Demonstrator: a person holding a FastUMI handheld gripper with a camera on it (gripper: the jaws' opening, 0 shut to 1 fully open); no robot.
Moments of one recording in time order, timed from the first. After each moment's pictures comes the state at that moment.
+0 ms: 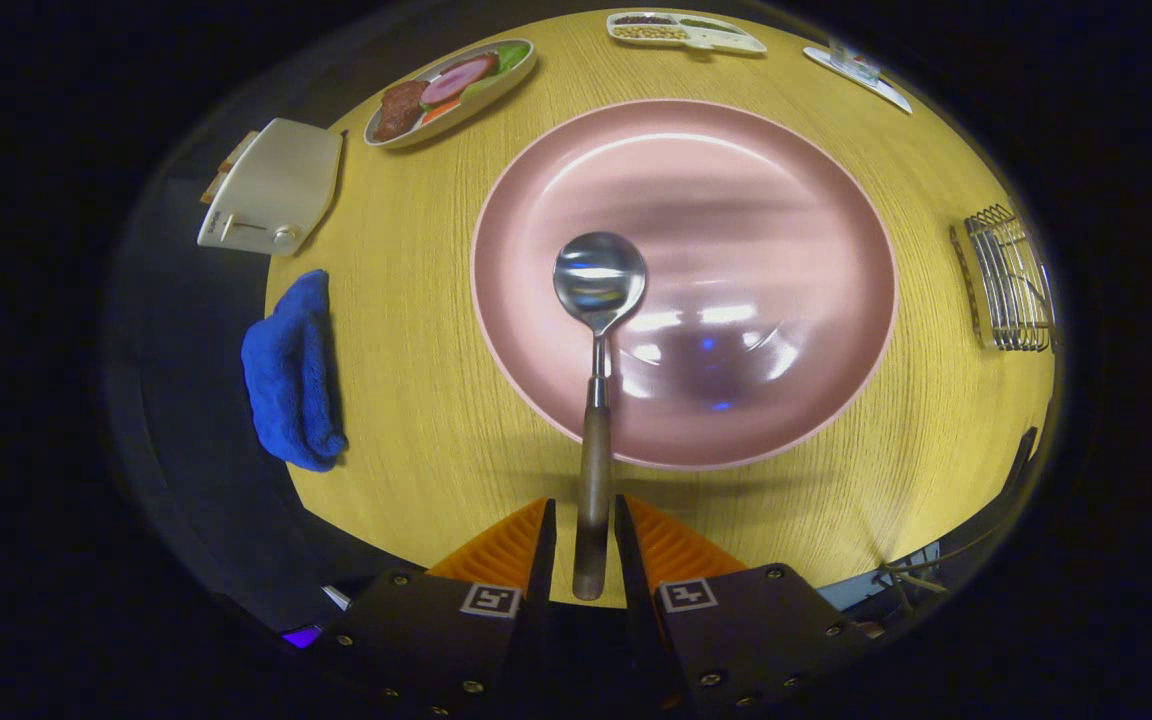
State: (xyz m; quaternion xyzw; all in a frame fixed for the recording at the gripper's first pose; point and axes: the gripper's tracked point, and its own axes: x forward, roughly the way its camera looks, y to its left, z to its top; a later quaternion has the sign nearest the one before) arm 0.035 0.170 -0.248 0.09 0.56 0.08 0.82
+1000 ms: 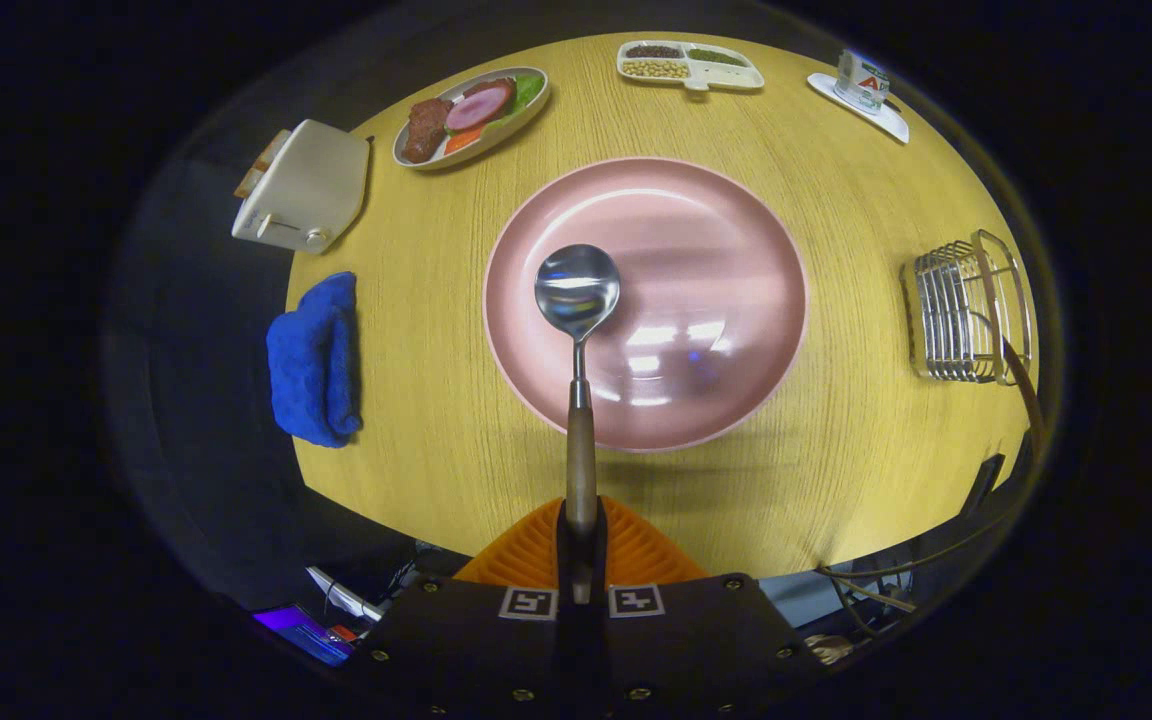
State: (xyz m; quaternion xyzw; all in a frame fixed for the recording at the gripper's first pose) arm 0.015 0.137 -0.182 0.08 0.55 0.12 0.83
